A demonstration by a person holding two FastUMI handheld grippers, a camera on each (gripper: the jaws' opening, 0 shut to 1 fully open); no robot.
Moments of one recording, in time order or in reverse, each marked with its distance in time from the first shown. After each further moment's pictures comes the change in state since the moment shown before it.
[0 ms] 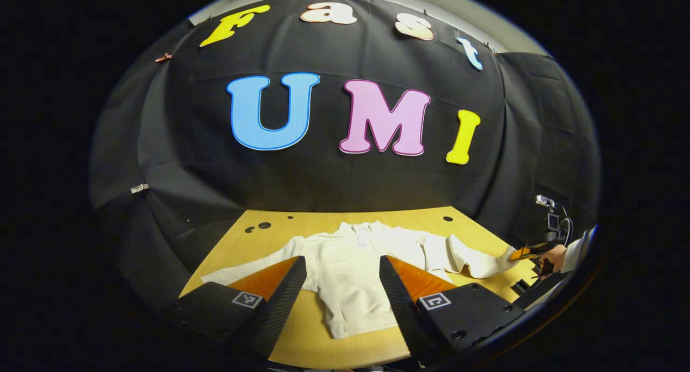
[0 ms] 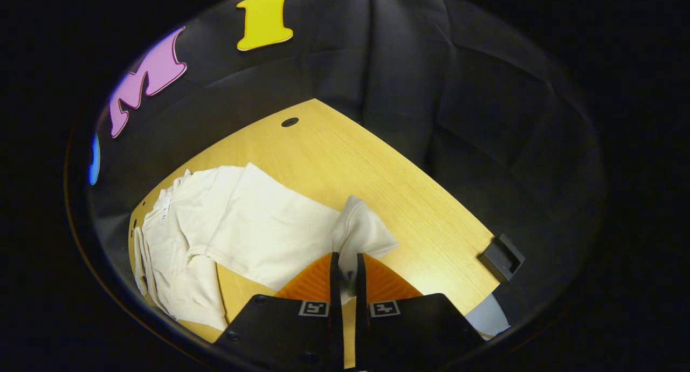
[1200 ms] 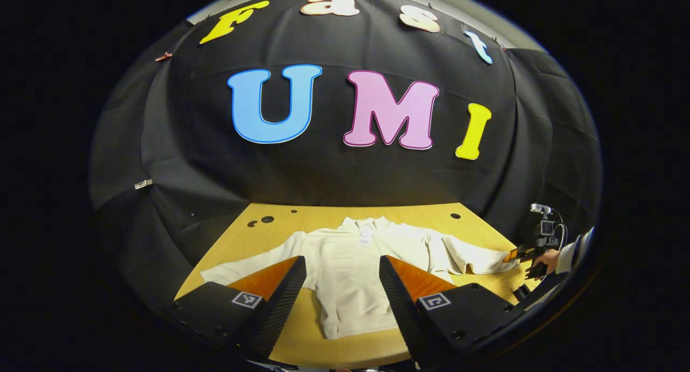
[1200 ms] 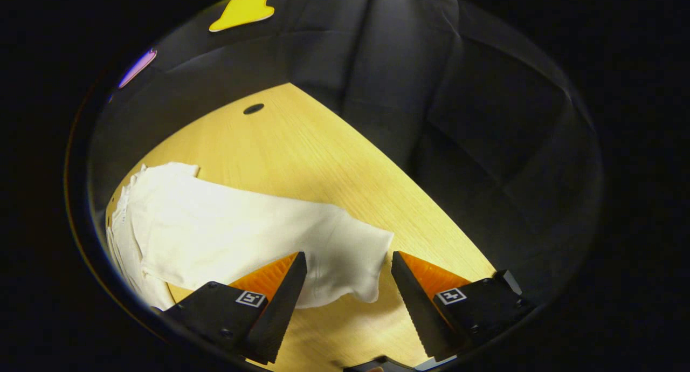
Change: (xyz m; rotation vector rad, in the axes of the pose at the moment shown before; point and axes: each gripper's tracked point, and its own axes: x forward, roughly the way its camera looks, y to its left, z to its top) left arm 0.021 -0.011 0.000 0.003 0.060 0.083; right arm 0.106 -0.056 0.016 -0.039 0.113 -0.132
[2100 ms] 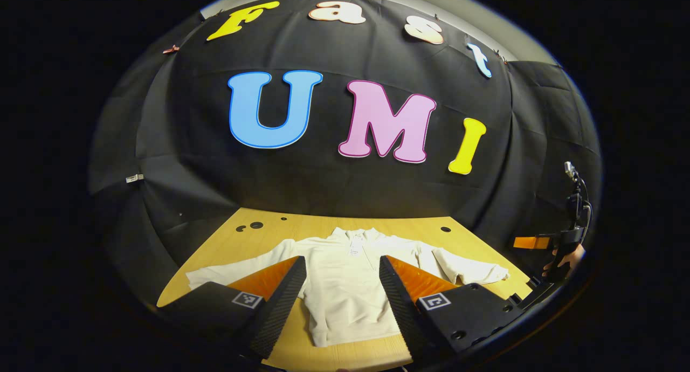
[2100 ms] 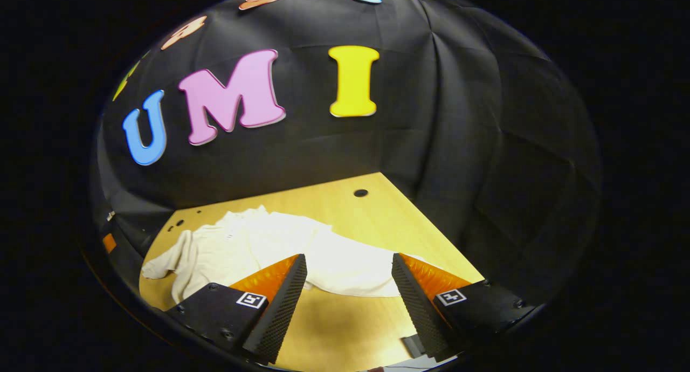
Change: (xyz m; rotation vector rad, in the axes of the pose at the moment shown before) left arm 0.008 -0.006 0.007 -0.049 -0.064 -0.066; right arm -0.204 0.084 0.038 -0.144 -0.447 0.282
